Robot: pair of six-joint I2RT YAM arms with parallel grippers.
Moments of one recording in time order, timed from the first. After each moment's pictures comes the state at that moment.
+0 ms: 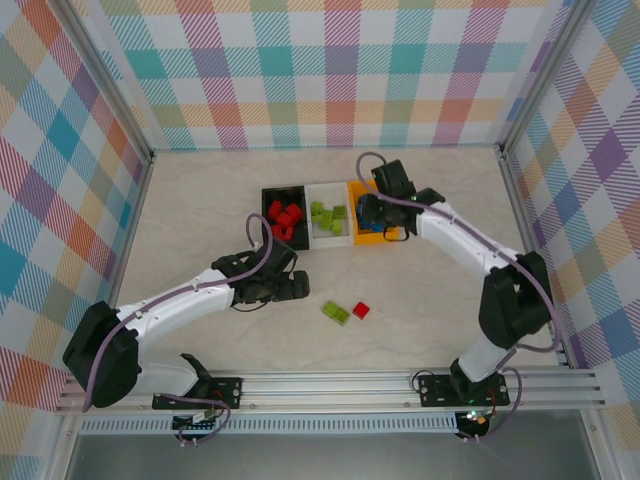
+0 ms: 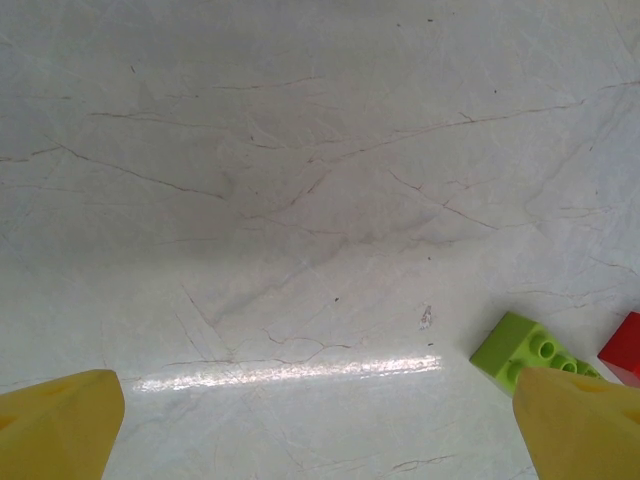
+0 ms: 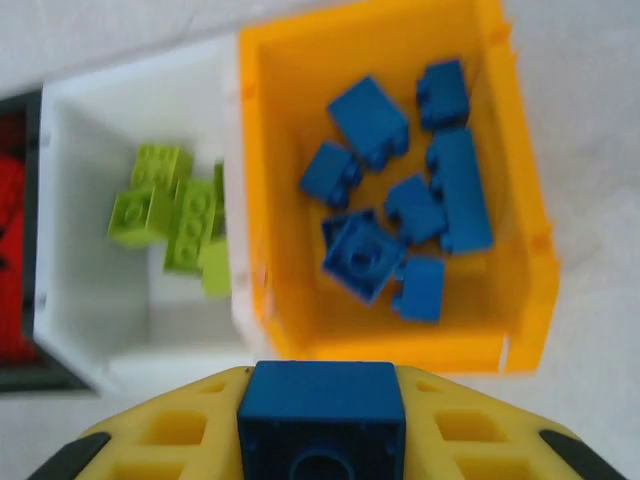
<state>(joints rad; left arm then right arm) -0.75 1.31 0.85 -0.68 -0.10 -0.81 0.49 1.69 1.38 -0.59 0.10 0.51</state>
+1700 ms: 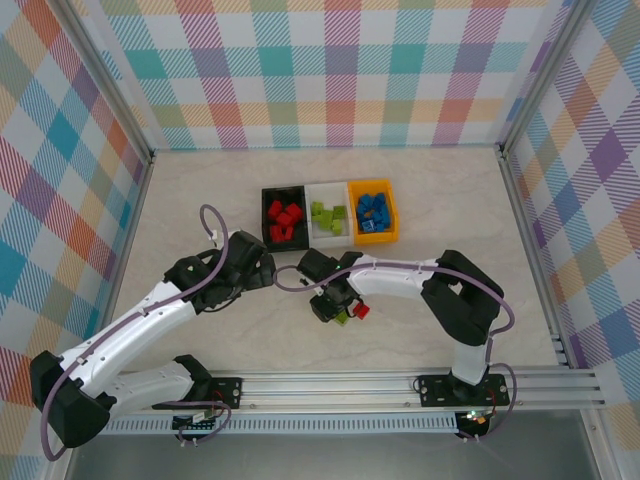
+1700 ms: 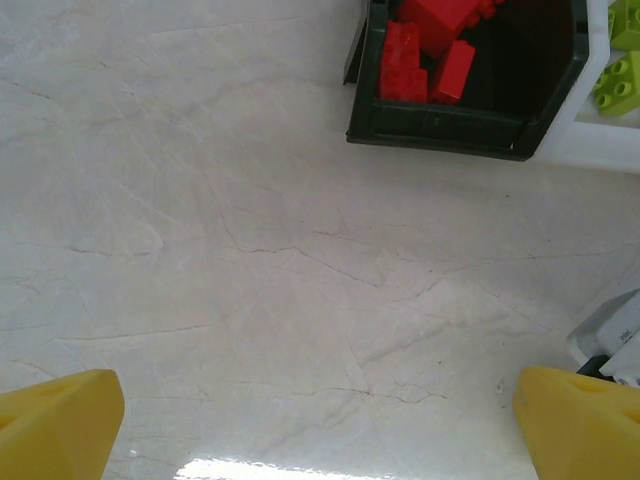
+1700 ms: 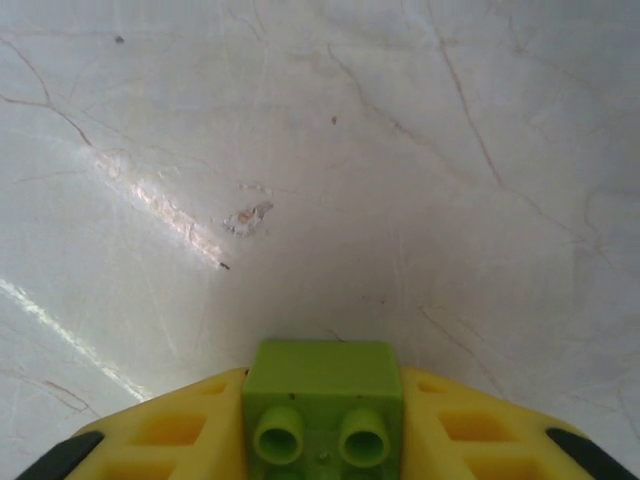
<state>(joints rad) -0.70 1.05 0.94 -0.95 -0.38 -0.81 1.00 1.84 1.17 -0.68 -0.01 0.23</state>
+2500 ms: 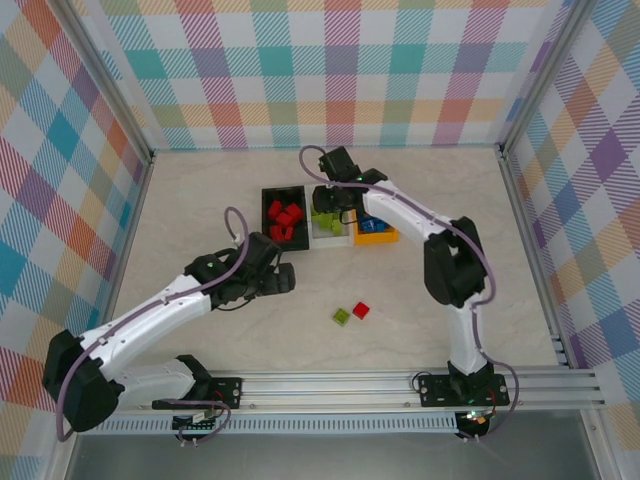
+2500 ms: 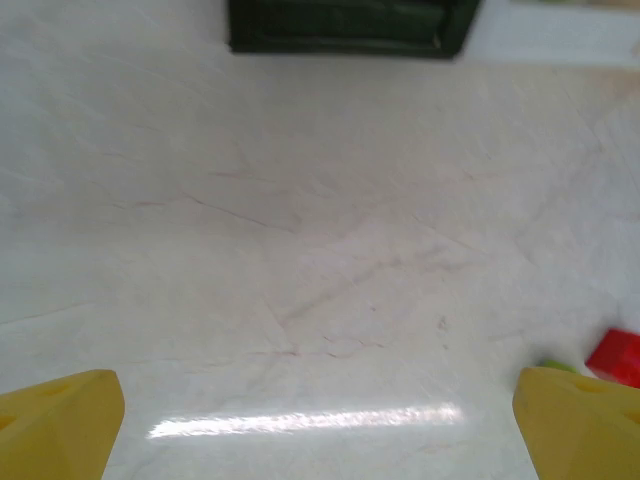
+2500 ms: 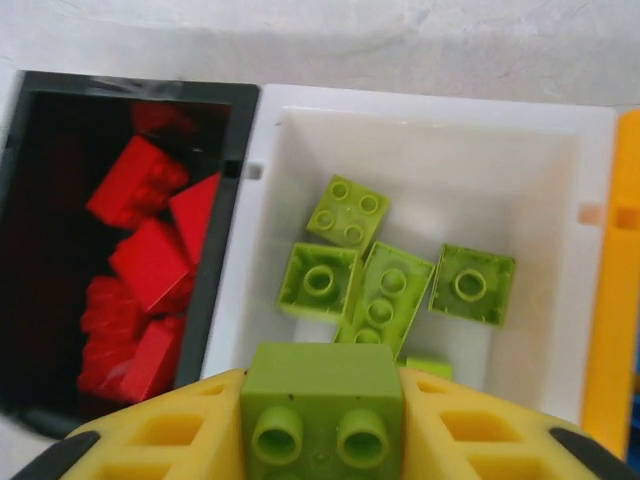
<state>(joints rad) -0.75 1.17 0.91 -0.83 -0.20 -0.77 0.62 2.11 1.83 -0.65 0.02 0.38</state>
